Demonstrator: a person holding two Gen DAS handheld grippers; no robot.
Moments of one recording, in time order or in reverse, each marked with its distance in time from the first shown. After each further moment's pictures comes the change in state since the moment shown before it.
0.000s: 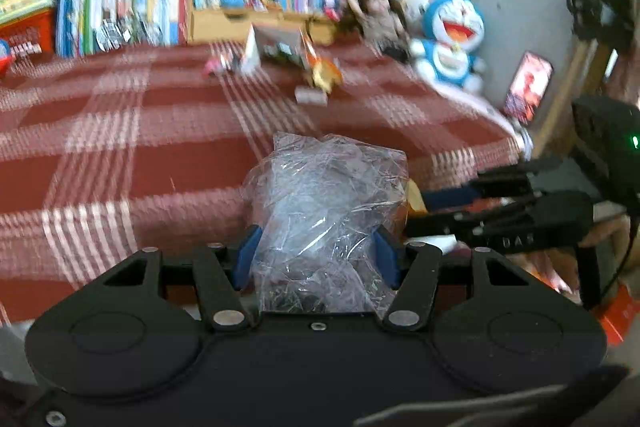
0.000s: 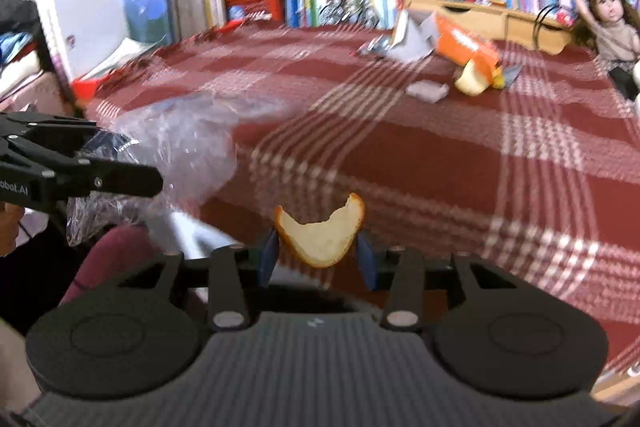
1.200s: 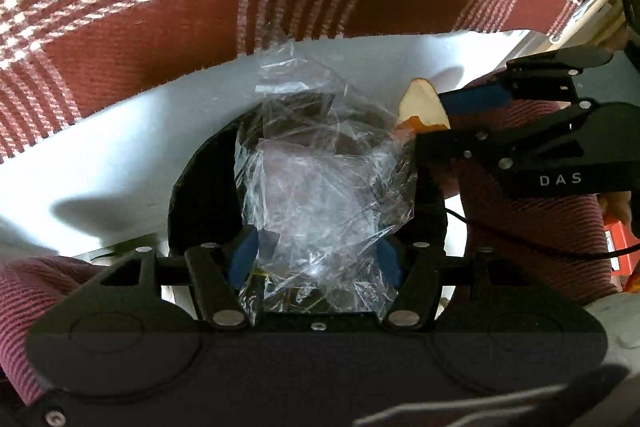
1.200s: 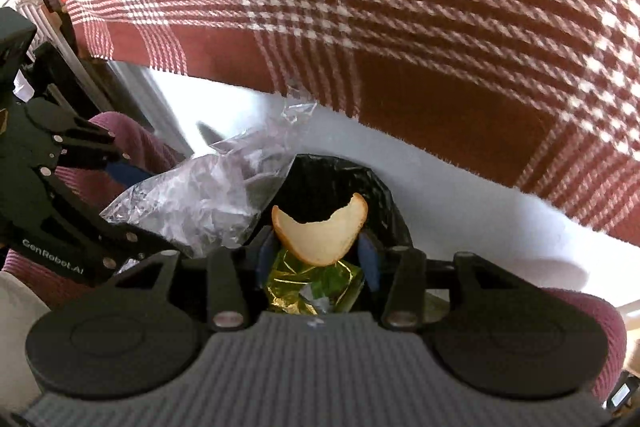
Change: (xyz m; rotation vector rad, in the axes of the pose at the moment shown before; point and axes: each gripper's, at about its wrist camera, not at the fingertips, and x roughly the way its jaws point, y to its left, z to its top) left arm 0.133 0.002 -0.086 -0.039 0.550 0.049; right arm 0.083 -0.005 -0.071 0.031 0.317 0.049
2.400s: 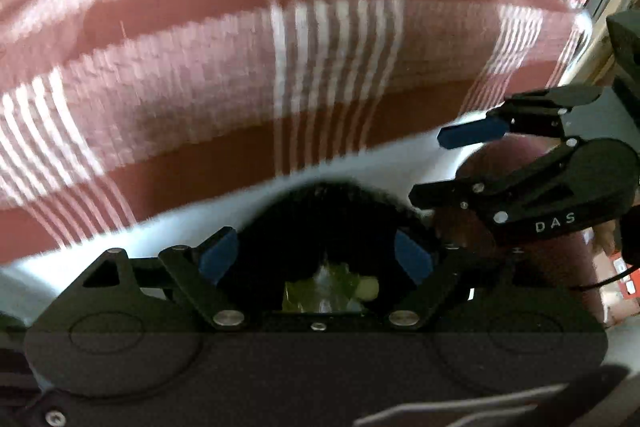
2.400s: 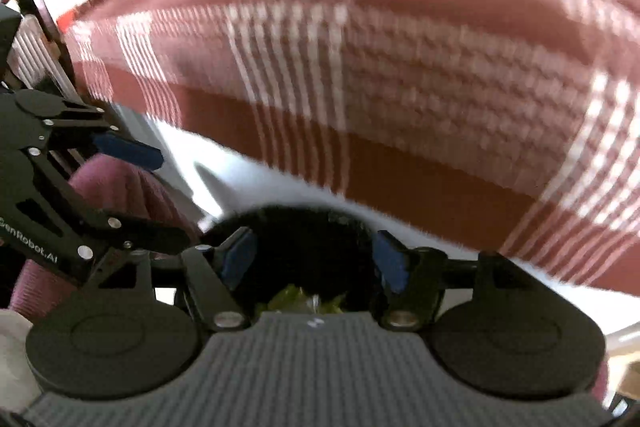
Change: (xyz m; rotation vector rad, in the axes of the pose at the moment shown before) left arm -0.066 0.014 0.040 0.049 -0.211 0.043; right arm -0.022 0.003 0.031 0.003 -0.115 -0.013
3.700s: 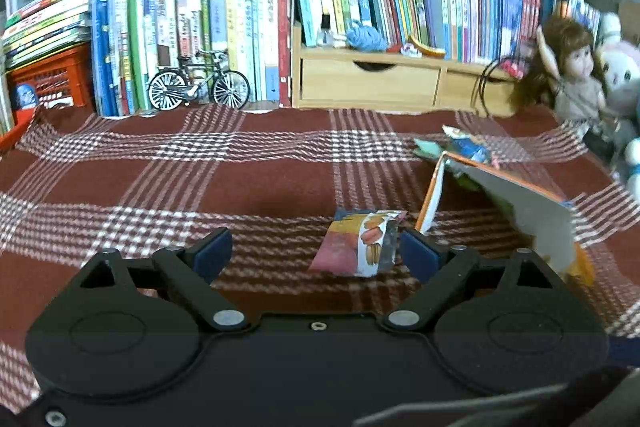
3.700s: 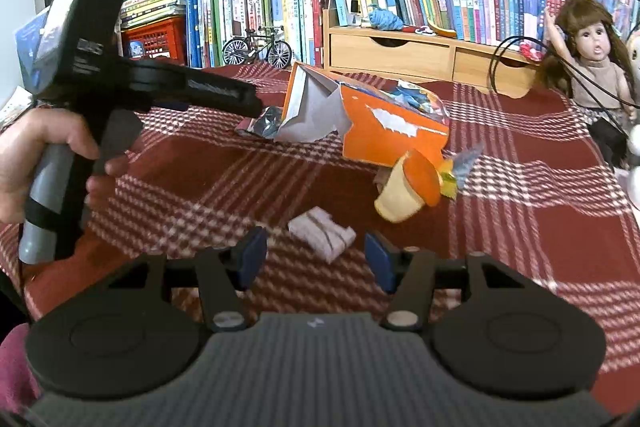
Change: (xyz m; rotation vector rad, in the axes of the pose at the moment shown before) left arm 0.103 0.104 0.293 -0.201 -0.401 0.299; right arm 0.008 -0.077 0.165 0.033 -0.269 -0.235
